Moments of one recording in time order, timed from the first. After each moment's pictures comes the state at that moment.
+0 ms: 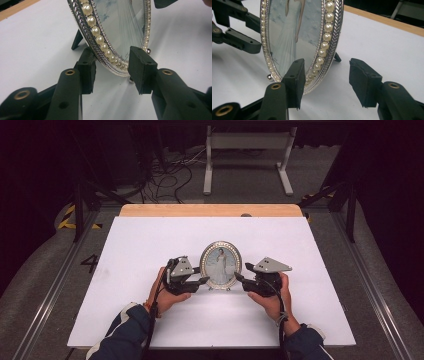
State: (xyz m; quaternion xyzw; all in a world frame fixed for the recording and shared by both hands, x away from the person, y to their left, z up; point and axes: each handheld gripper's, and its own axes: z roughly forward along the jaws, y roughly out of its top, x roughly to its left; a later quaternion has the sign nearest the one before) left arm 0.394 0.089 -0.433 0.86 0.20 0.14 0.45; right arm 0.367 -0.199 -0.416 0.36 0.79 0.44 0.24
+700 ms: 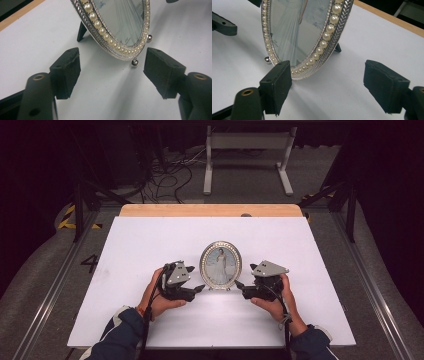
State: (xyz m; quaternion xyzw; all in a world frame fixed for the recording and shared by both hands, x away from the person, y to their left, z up) left arm 0.379 0.102 -0.431 0.87 0.19 0.18 0.43; right arm 0.363 -0.203 -0.419 0.32 0.82 0.40 0.25
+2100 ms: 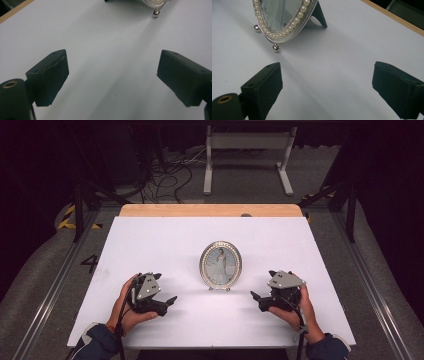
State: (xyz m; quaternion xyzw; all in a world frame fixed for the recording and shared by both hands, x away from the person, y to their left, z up) left arm 0.346 0.176 -0.445 0.86 0.24 0.22 0.39; right arm 0.337 -0.243 -0.425 0.32 0.83 0.37 0.28
